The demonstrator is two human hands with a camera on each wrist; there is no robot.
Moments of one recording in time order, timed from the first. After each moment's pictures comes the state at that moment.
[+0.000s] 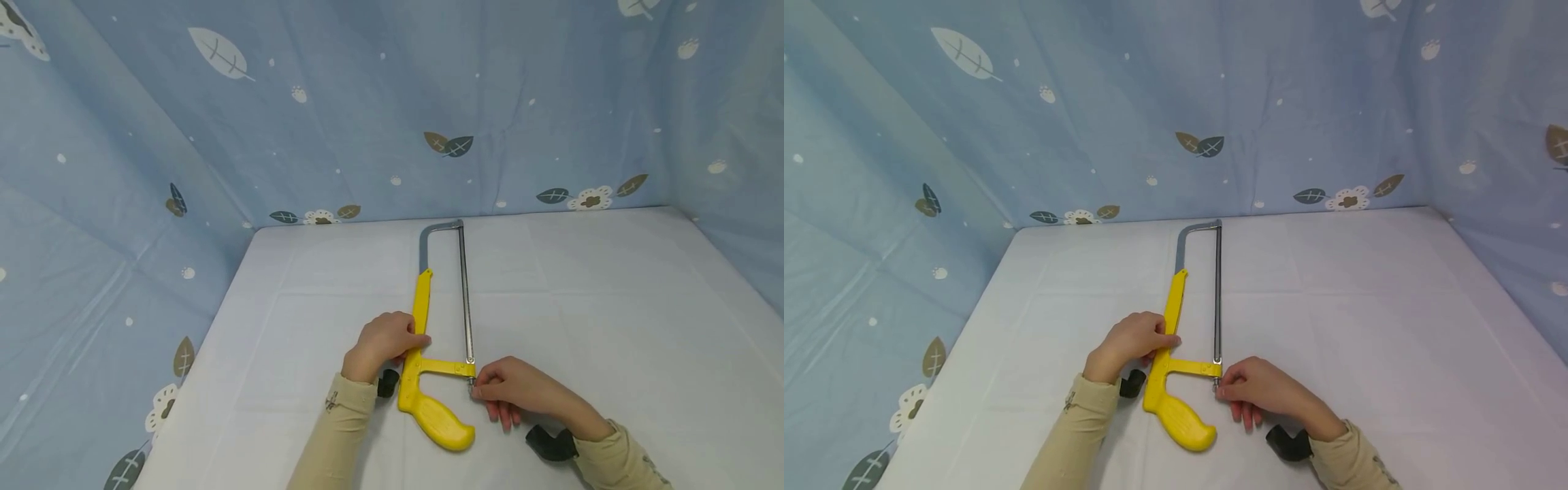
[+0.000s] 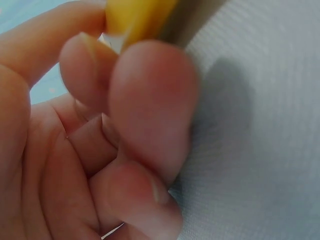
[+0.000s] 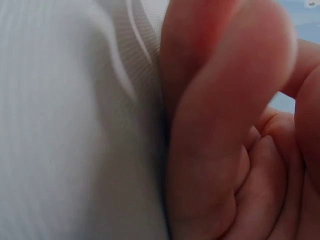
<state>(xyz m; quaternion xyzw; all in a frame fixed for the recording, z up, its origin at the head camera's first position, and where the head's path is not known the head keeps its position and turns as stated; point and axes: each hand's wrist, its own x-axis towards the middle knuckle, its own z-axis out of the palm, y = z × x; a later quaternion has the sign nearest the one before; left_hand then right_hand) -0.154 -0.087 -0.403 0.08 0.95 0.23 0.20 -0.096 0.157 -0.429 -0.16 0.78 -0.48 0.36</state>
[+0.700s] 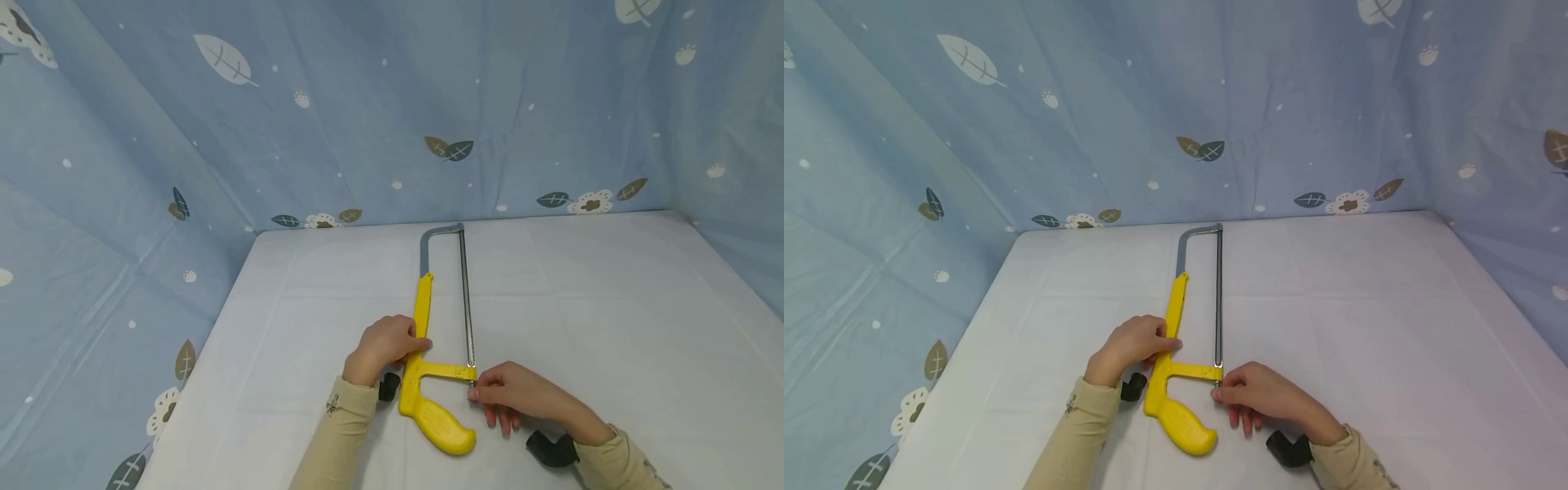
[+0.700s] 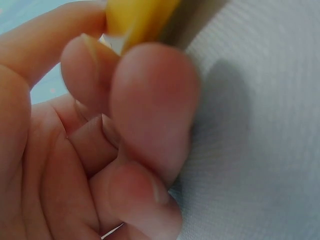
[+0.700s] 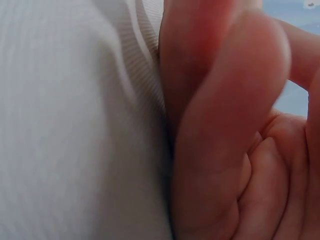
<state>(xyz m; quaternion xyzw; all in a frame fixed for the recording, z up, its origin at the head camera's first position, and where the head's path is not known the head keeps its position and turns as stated) -0.155 -0.087 -0.404 0.08 0.95 0.23 0.20 -0.094 0.153 -0.424 -0.17 0.78 -0.49 0.36</state>
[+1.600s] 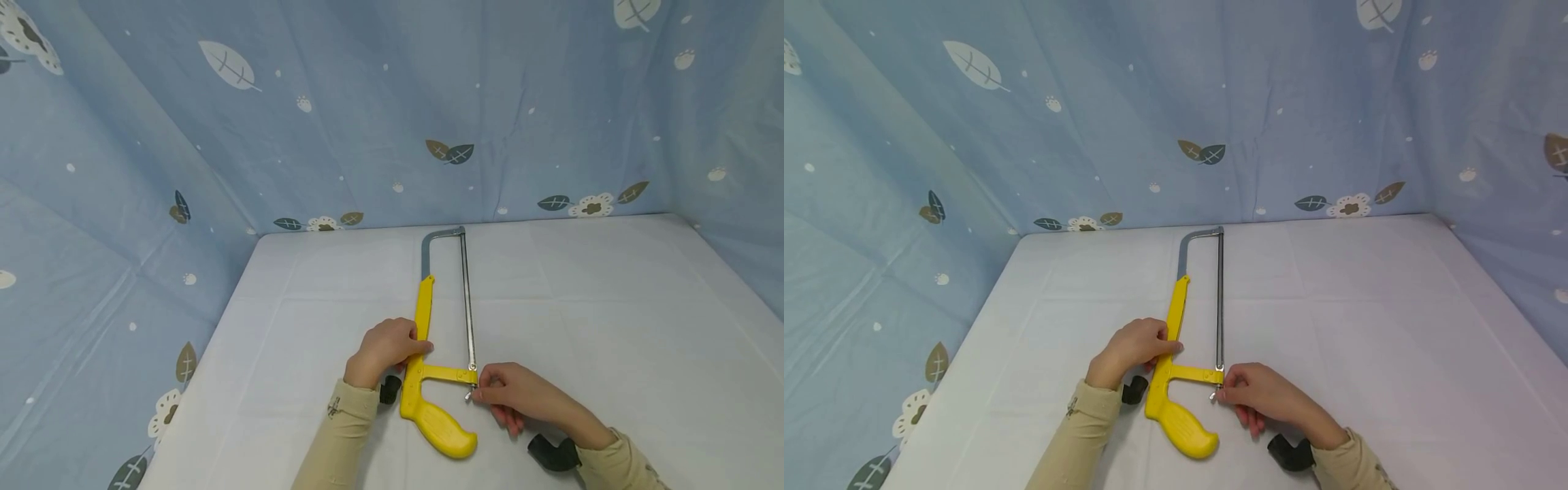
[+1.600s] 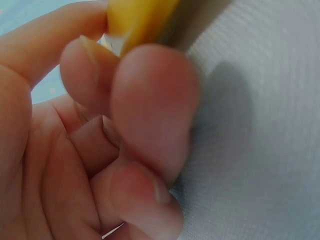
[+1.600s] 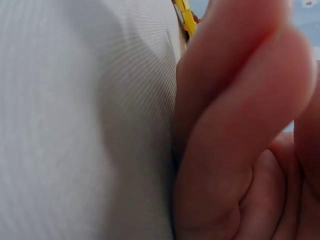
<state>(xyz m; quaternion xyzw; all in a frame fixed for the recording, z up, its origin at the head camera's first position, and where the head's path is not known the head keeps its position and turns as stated) -0.155 -0.088 -0.404 0.08 0.95 0.23 0.20 -0.095 0.156 -0.429 -0.15 0.78 -0.50 0.35</state>
